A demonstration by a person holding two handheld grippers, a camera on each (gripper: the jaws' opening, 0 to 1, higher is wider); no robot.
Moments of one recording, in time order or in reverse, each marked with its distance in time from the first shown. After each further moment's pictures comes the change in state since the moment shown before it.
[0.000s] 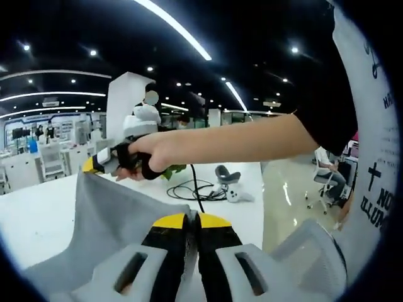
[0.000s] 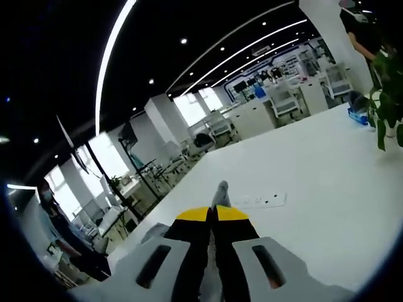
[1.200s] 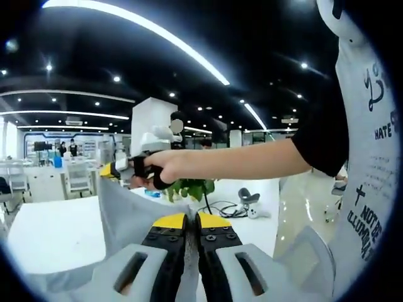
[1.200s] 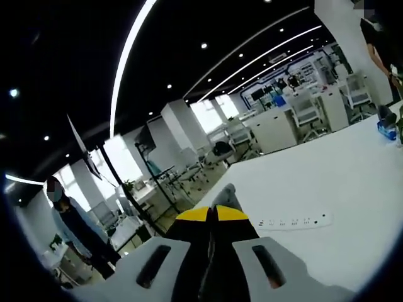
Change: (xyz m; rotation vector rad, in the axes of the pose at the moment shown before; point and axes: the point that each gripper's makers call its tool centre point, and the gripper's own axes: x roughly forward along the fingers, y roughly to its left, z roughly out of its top) left arm -0.134 0.054 0.047 0.018 -0.150 0.167; right arm 0.071 0.126 0.032 -0.036 -0.049 0.100
